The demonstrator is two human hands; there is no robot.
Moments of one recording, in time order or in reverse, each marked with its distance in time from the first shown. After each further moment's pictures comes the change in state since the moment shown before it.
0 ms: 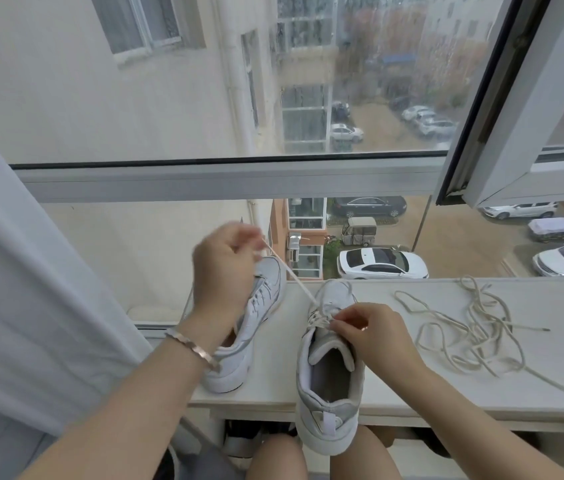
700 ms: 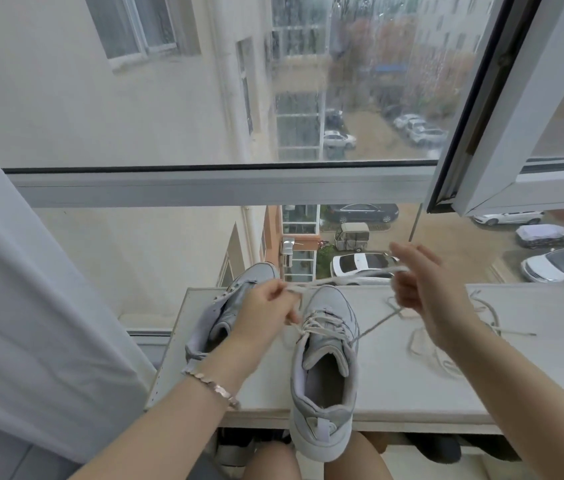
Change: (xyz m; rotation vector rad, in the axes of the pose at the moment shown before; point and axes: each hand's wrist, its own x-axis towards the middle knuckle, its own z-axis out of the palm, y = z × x) left_hand -0.039 -0.017 0.027 -0.188 -0.428 -0.402; right_hand 0.016 -0.033 -0.074 0.789 0.119 0.107
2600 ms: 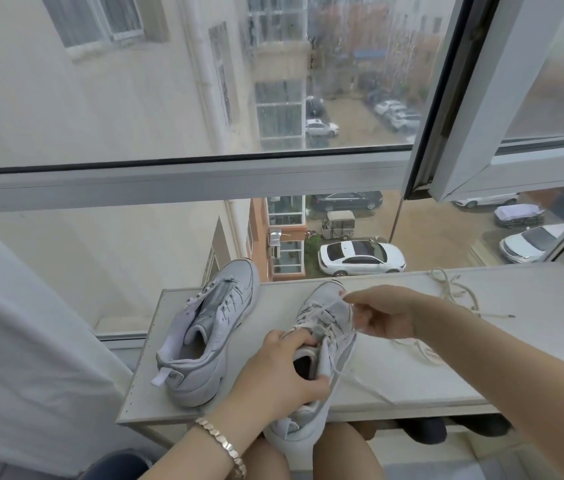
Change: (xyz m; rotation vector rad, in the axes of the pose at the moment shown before) left_hand -0.025 -0.056 0.027 0.746 -0.306 0.072; right_hand 0.041 0.052 -0.016 -0.124 -0.199 0.740
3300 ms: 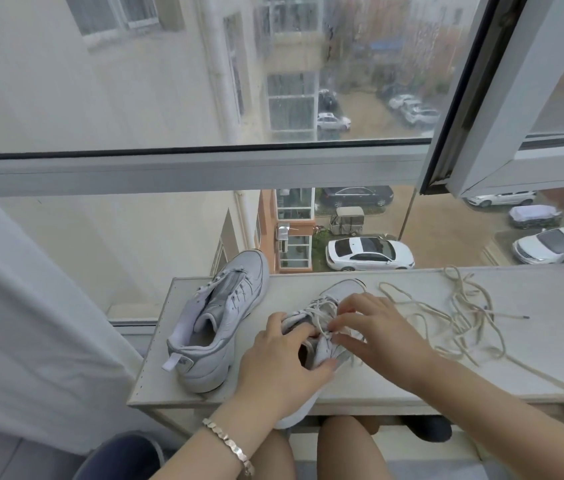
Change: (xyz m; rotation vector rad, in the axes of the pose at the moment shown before) left_hand -0.005 -0.001 0.004 0.209 0.137 -0.054; right_hand -0.020 0.051 0.014 -1.303 0.227 -1.124
